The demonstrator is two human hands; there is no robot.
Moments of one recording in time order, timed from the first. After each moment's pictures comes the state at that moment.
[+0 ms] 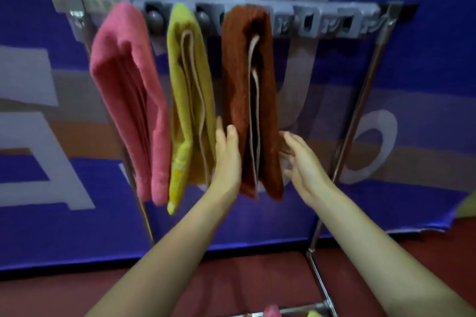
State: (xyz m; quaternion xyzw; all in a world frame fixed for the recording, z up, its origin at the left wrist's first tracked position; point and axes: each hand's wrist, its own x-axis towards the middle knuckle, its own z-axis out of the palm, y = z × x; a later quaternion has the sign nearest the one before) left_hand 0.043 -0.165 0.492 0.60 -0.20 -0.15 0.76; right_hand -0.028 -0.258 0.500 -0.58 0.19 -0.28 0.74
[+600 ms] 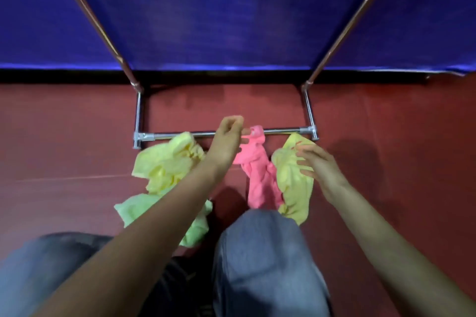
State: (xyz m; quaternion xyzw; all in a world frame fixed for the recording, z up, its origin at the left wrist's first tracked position) left_hand -0.071 -0.112 0.176 0.69 -0.01 -0.40 0.61; right_hand -0.204 -0.244 0.140 -0.60 0.52 -0.02 0.61
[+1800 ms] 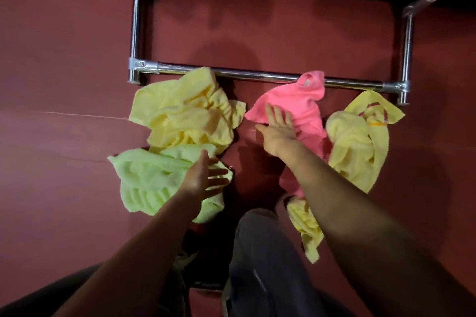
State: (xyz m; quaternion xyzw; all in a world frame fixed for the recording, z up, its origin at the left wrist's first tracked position) left_hand -0.087 -0.007 -0.038 0.62 0.34 -0.50 0.50; right_hand -0.098 -0.186 -0.125 -0.89 0.10 0.44 0.06
